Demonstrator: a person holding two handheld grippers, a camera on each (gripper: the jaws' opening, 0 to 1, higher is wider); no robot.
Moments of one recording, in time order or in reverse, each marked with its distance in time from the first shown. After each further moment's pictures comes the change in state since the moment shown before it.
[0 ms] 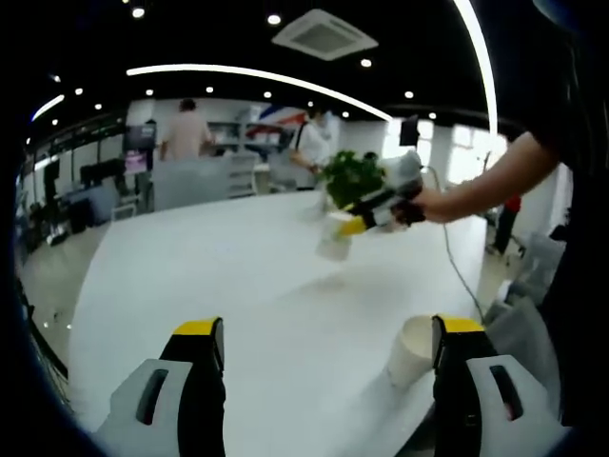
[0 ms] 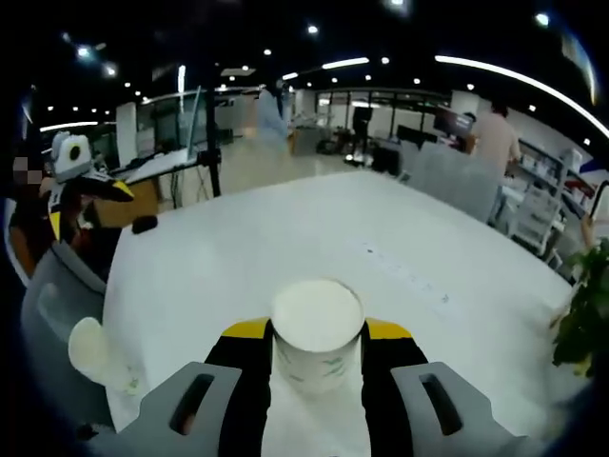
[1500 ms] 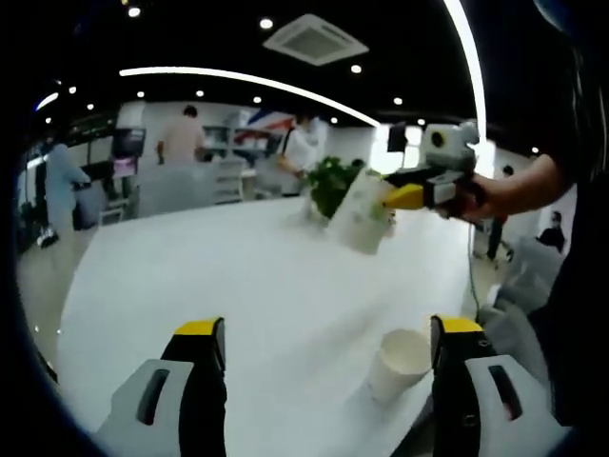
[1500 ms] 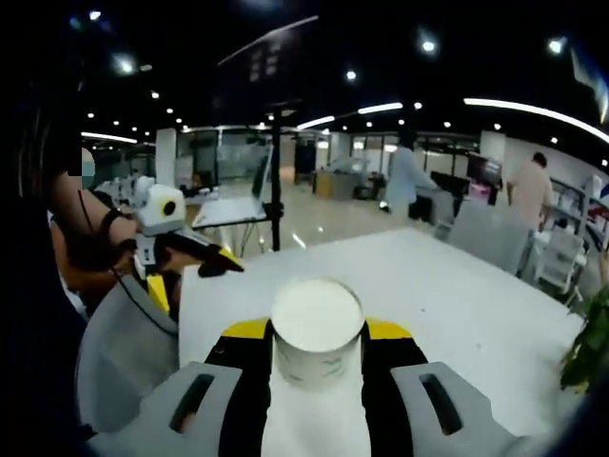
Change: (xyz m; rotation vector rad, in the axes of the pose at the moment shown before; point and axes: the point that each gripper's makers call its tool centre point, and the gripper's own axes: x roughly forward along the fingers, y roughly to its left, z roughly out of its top) left arm 0.011 -0.021 0.015 0.003 -0.021 -0.068; right arm -0.080 0.121 0.086 -0.065 -0.209 0.144
